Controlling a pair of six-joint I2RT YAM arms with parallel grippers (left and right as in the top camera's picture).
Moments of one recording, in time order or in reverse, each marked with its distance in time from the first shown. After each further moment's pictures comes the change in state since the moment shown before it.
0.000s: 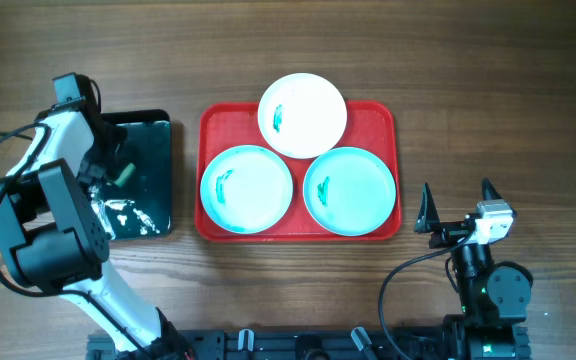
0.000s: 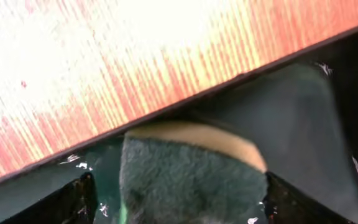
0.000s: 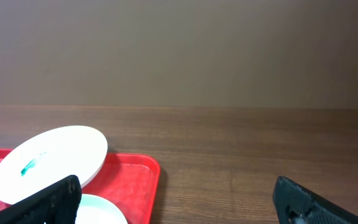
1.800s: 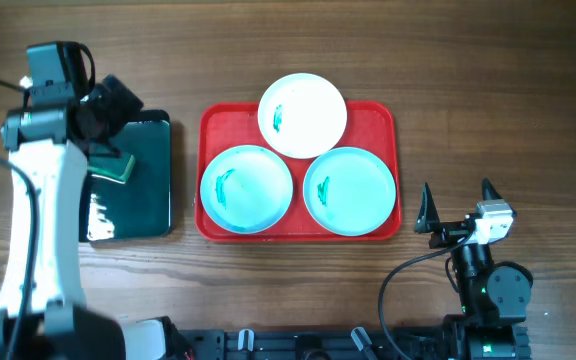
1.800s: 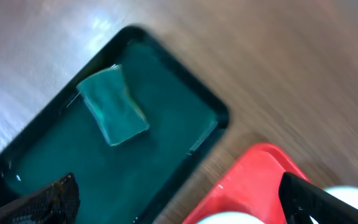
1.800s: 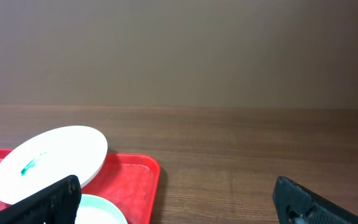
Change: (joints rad) left arm -0.121 -0.455 0.099 -0.287 0.113 0.233; right arm 0.000 0.000 0.000 0.000 0.000 0.000
